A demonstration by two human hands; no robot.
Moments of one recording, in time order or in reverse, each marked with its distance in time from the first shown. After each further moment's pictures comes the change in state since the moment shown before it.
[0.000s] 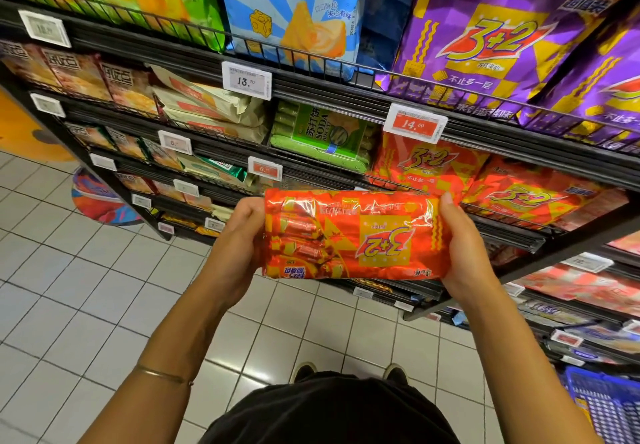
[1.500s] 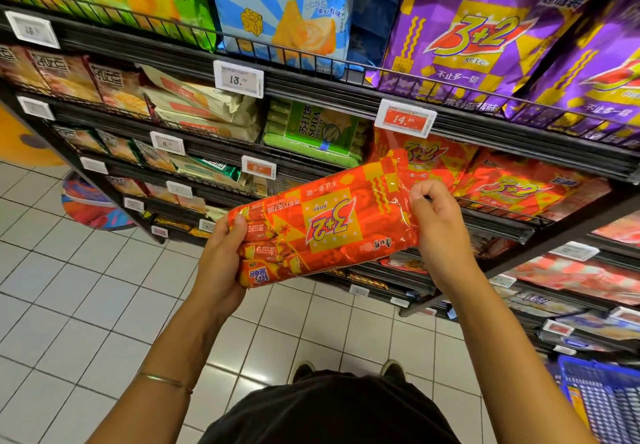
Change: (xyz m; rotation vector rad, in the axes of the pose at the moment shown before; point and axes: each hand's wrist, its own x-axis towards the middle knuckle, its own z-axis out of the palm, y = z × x) left_hand 0.002 -0.039 -0.018 -0.294 0.151 -0.068; right_hand -0.029 -0.017 0.031 -0.367 -0.079 -0.326
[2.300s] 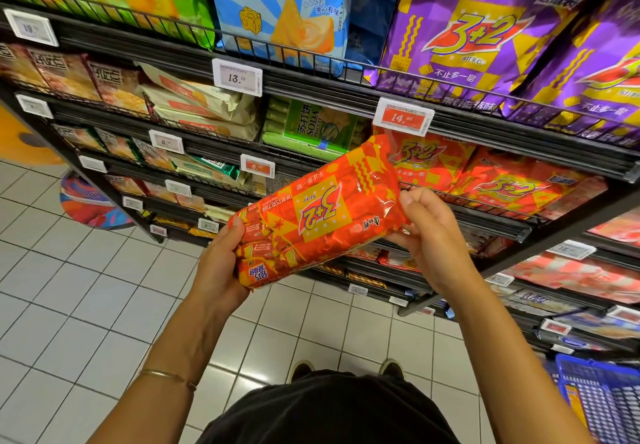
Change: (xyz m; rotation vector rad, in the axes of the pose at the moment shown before) left_hand 0.009 -0.012 -0.009 -0.131 0.021 -0.183; right_hand -0.006 0.010 -0.003 0.215 -0.158 0.064
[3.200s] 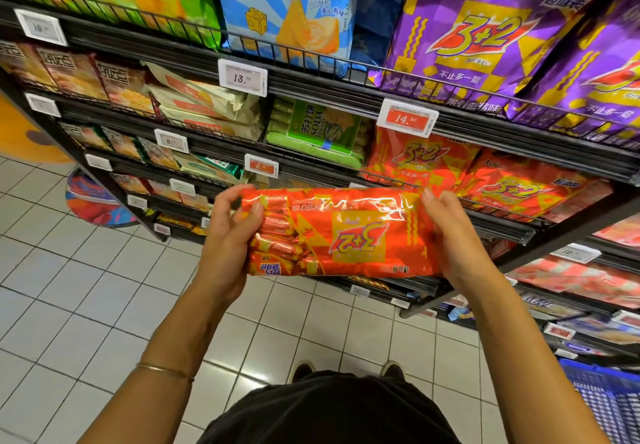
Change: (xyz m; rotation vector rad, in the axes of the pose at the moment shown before) left_hand -0.019 0.023 0.025 0.241 -0.117 0.366; right_hand 0.009 0.005 -0.027 0.029 0.045 0.100
